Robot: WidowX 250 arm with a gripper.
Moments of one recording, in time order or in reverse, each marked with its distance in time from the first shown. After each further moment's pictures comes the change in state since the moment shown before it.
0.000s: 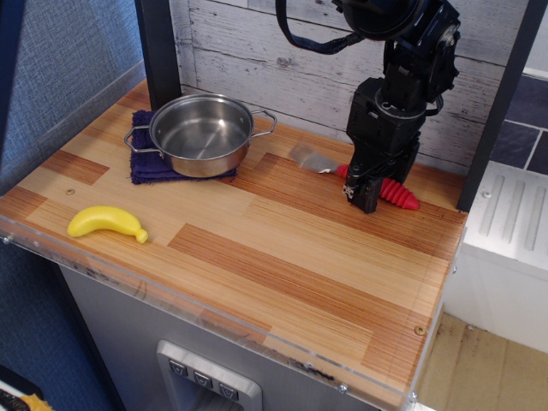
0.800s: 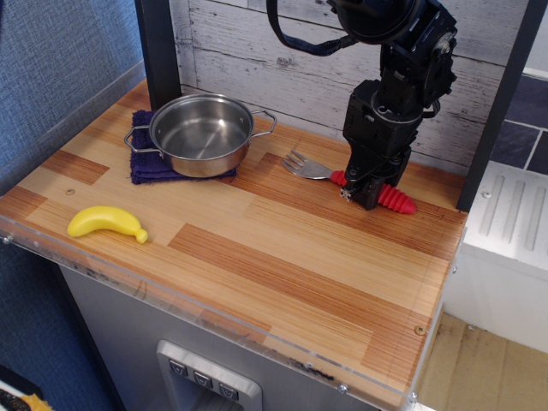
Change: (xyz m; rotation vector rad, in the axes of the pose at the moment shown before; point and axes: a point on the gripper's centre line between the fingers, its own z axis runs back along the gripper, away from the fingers) arm 0.002 0.001 0.002 -0.026 -0.002 0.009
